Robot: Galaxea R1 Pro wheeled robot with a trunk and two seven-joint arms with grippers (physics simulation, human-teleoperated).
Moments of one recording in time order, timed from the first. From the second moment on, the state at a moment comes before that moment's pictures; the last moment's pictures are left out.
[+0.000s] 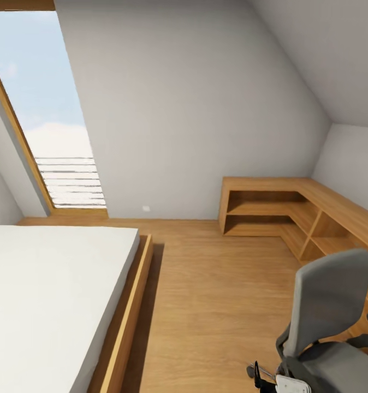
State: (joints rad) left arm -0.19 -0.04 -0.33 -0.02 0.47 -0.70 0.20; right arm -0.37 0.00 0.08 0.02 -0.10 -0.94 -0.23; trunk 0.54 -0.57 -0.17
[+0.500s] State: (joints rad) left arm -0.19 -0.04 -0.33 -0.02 0.47 -0.70 0.21; right arm -0.37 0.00 0.08 0.02 -0.10 -0.94 -0.23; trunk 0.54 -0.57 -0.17
